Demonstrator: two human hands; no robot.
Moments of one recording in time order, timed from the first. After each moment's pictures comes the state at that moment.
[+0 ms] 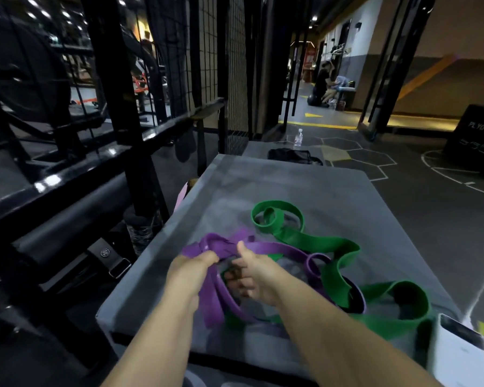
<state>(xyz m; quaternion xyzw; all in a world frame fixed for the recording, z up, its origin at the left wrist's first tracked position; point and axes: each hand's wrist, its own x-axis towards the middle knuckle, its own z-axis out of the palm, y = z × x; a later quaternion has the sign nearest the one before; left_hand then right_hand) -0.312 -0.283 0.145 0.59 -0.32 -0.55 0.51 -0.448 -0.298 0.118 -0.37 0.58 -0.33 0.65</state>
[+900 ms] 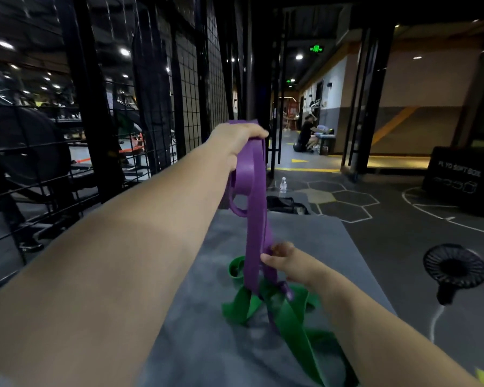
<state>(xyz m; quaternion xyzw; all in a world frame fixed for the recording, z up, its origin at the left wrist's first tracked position) -0.436 -0.347 0.464 0.41 -0.58 -0.50 0.50 -0.594 -0.306 0.252 -0.58 0.65 -0.32 0.38</state>
